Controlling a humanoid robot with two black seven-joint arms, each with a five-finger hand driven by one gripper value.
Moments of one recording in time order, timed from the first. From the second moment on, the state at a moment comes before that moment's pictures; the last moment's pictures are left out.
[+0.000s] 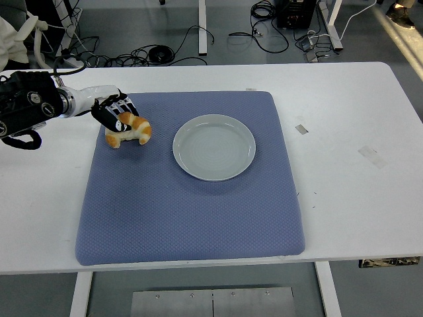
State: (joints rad) left arm -1.36 0.44 0.32 -0.85 0.57 -0.12 0.02; right arm -0.10 0.00 0.10 0.12 -0.10 -0.07 0.22
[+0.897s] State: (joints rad) left arm -1.36 0.45 0.32 -0.85 0.56 -0.10 0.02; right arm -0.10 0.00 0.10 0.12 -0.10 -0.07 0.22
